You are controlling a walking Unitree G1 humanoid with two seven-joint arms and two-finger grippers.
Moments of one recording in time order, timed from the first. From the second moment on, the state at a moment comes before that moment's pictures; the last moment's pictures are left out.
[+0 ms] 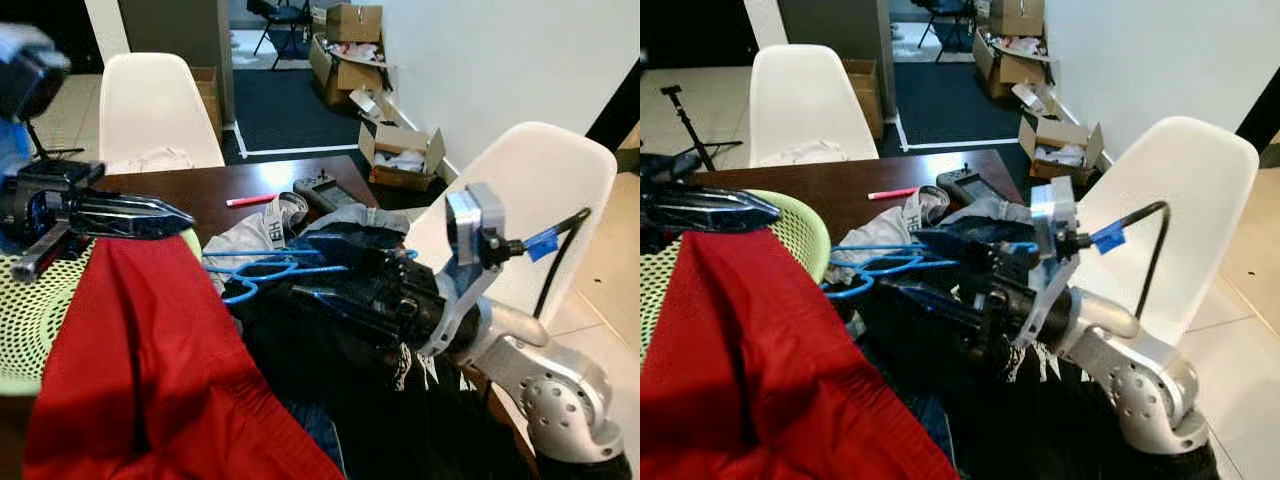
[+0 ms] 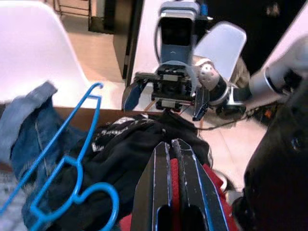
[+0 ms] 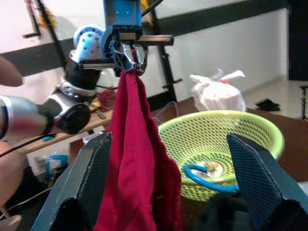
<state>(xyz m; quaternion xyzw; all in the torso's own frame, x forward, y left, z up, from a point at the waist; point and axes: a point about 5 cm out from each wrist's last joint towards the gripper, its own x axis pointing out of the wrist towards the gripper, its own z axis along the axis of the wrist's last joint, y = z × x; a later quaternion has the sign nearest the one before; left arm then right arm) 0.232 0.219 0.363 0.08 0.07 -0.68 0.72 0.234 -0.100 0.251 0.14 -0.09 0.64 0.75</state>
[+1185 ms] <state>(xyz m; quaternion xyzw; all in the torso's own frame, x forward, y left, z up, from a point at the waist) 0.212 0.193 0.402 0.22 -0.14 -0.66 0.70 0.241 -0.033 0.252 0.15 -0.13 0.66 0.72</state>
